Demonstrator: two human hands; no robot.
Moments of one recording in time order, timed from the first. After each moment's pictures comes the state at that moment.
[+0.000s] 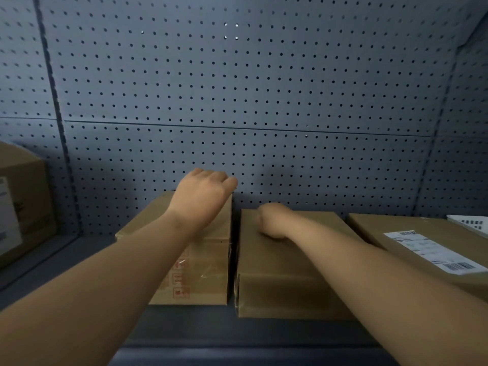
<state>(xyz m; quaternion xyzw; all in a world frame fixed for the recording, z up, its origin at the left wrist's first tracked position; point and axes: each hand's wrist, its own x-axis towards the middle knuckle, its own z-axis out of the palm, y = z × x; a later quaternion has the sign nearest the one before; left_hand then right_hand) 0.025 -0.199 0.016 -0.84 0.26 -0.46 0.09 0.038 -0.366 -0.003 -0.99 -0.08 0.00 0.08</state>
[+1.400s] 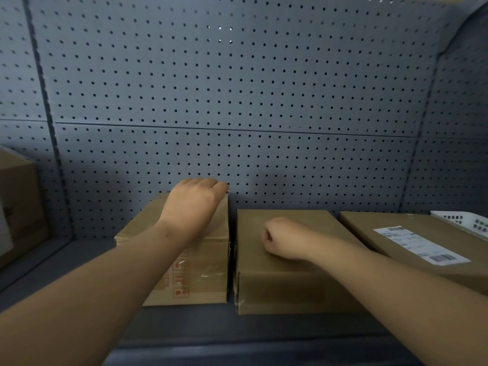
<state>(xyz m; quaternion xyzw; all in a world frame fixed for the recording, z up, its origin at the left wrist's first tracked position) 0.014 -0.188 0.007 -0.86 0.25 -0.43 0.04 -0.031 -0.374 -0.005 -0.99 -0.15 -0.02 0.05</state>
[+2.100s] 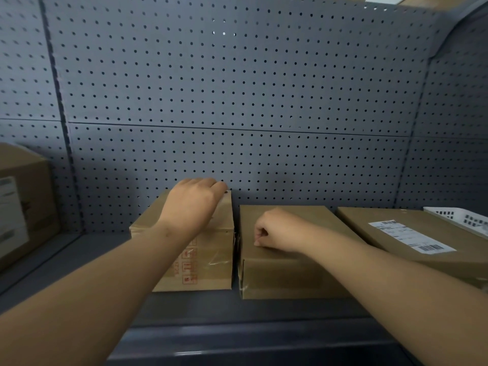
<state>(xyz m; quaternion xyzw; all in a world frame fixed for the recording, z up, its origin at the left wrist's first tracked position) -0.014 -0.176 0.006 -0.86 0.26 -0.44 0.02 -0.052 -0.361 0.005 -0.98 -0.20 -0.06 0.04</state>
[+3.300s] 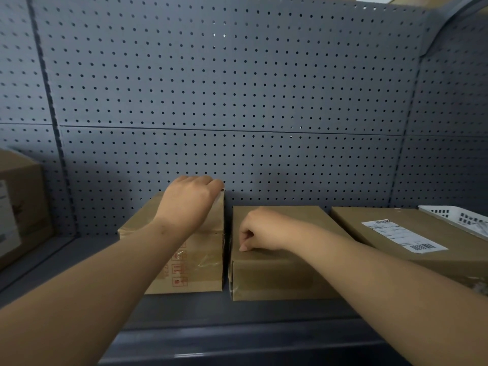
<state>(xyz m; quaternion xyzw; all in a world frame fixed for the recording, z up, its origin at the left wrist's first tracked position) -0.012 -0.191 0.013 -0.86 0.24 -0.44 0.04 -0.044 -0.359 0.007 -0.97 -0.24 -0.05 0.03</state>
